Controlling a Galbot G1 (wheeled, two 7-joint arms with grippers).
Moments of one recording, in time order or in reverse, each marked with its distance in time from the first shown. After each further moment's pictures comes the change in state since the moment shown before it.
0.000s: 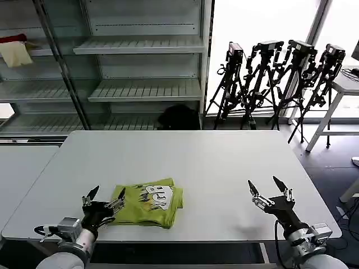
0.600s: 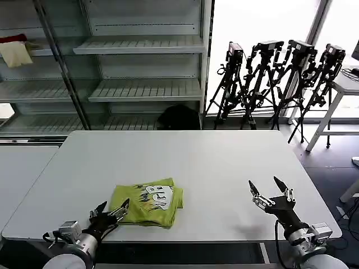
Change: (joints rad) left arm -0.012 -0.089 -0.021 0.103 -0.173 0.021 0.067; right arm -0.004 0.002 0.000 -0.004 -0.003 -0.005 -0.001
